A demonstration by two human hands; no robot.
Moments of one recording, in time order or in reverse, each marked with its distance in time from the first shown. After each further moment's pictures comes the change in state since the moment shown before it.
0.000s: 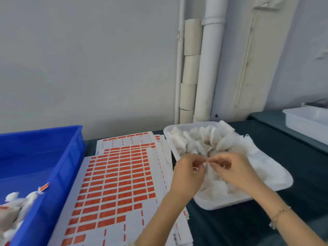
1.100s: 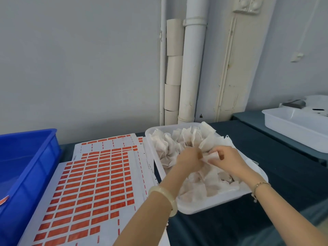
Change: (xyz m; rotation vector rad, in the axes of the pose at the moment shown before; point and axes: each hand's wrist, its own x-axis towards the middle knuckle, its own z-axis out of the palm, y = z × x) left_hand 0.101 -0.003 0.080 0.492 -0.376 -0.009; right_hand 0.052 0.089 -0.029 -0.135 -0.001 0.178
